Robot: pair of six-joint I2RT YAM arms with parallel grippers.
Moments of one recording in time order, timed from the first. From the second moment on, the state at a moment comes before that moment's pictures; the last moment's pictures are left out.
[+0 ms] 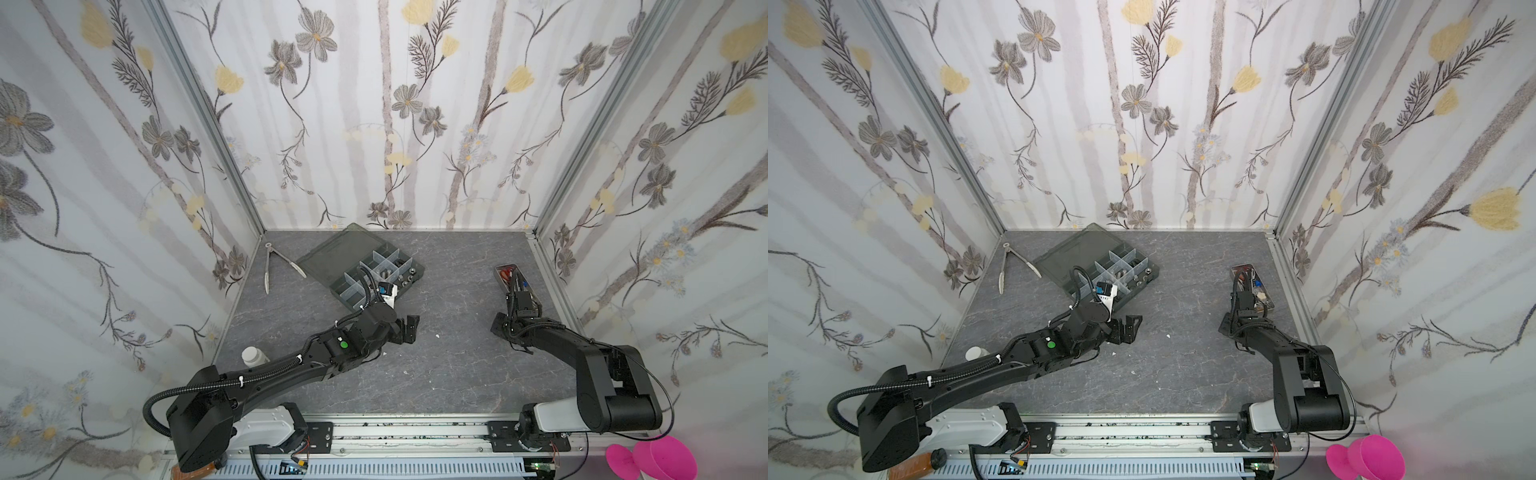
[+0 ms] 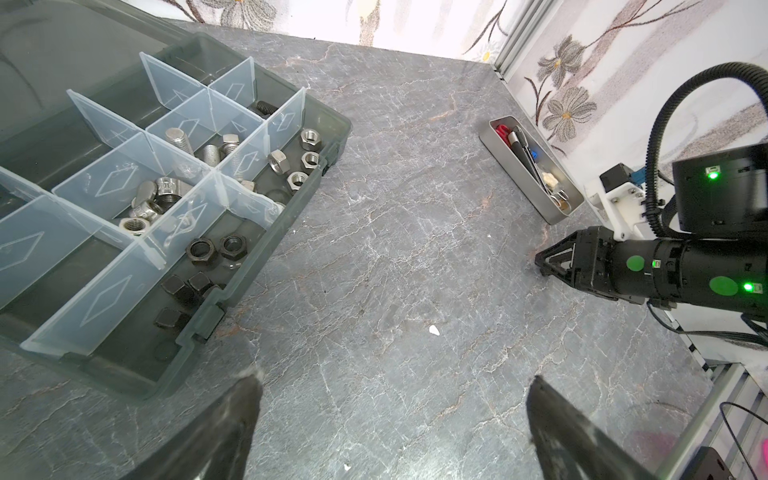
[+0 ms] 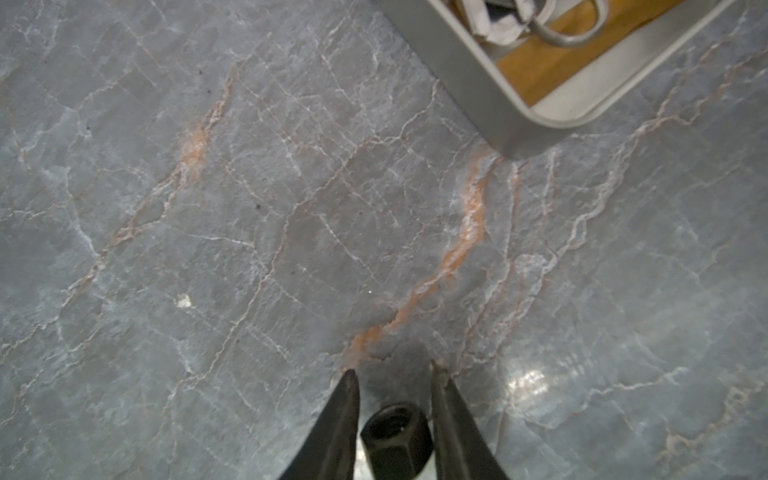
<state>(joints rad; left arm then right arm) -0.96 1.23 0.77 -0.10 -0.24 -0.59 0.07 1.42 0.58 -0.24 0.09 0.50</state>
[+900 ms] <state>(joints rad) -0.96 1.20 0.74 -0.10 -0.24 -0.60 0.12 1.41 0.59 -0.27 0.10 0.50</state>
